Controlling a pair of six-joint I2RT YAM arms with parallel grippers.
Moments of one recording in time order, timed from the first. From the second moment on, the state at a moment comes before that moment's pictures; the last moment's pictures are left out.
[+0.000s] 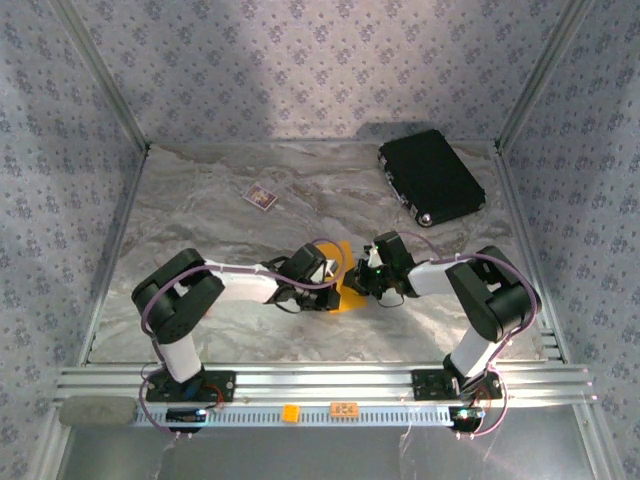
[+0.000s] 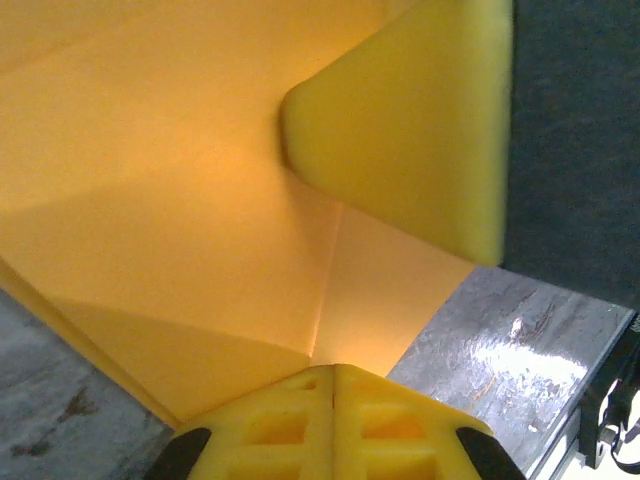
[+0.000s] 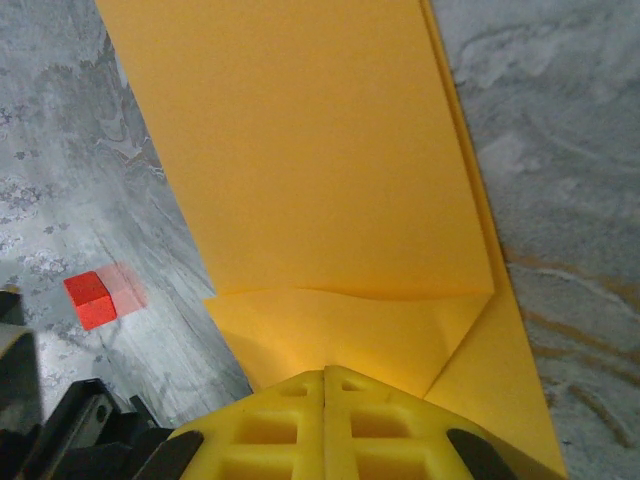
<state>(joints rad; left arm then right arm) -0.90 1.76 0.80 0.01 0.43 -0.78 0.51 1.67 0.58 0.21 -0.59 0.96</state>
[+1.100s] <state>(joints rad) -0.87 1.65 0.79 0.02 0.38 -0.80 0.52 1.67 0.58 0.21 -0.59 0.96</state>
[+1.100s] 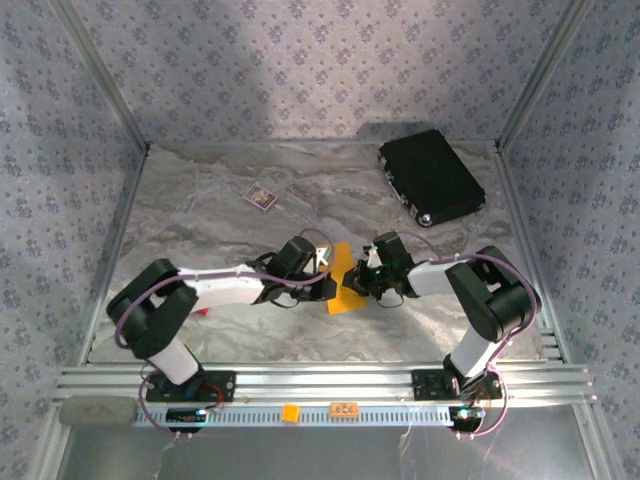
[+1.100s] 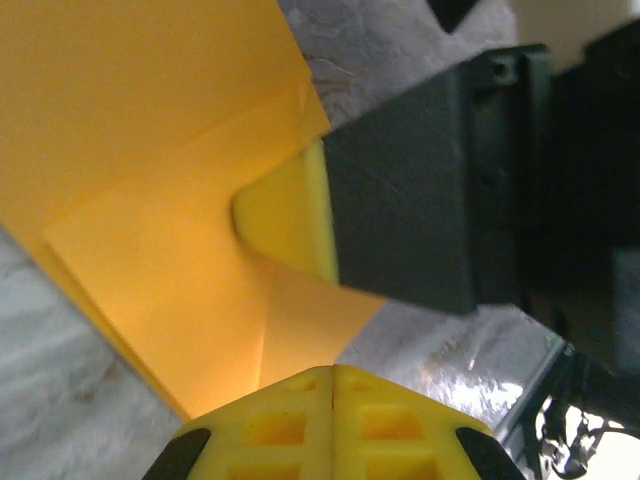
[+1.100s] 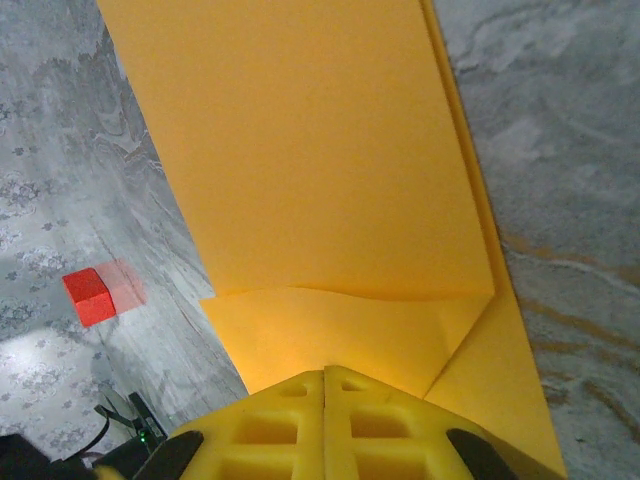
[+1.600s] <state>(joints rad) -0.87 1.76 0.75 0.14 0.40 -0.82 0.51 1.65 0.60 0.16 -0.59 0.95</state>
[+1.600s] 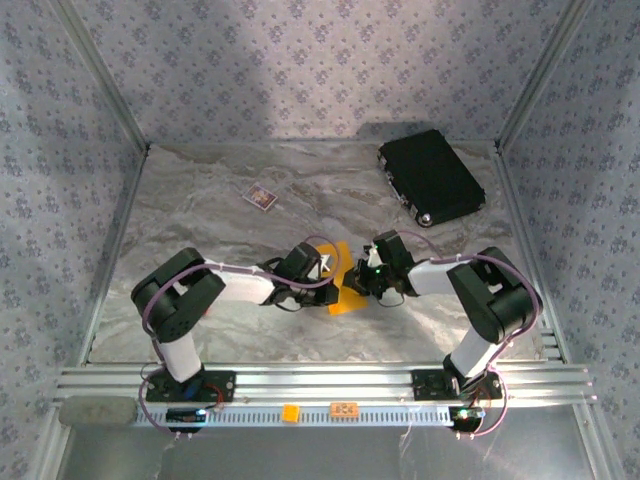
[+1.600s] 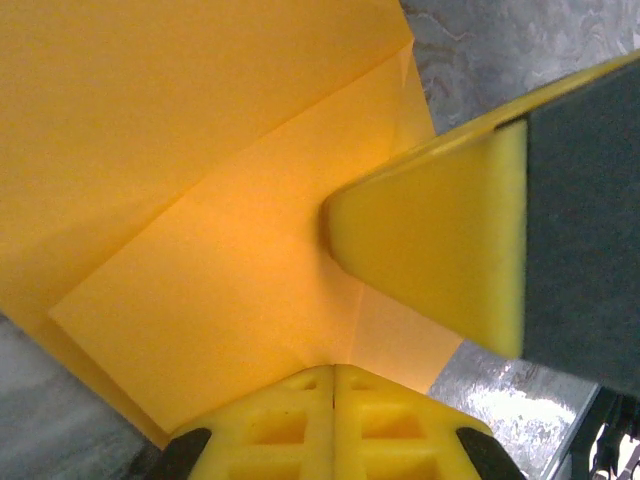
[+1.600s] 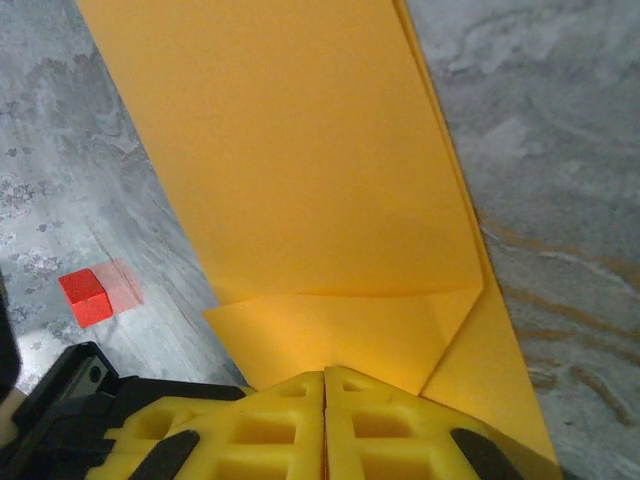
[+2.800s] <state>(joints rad) -0.86 1.74 0.74 0.10 0.44 -0.72 0.44 1.63 0.66 0.10 -0.62 0.85</state>
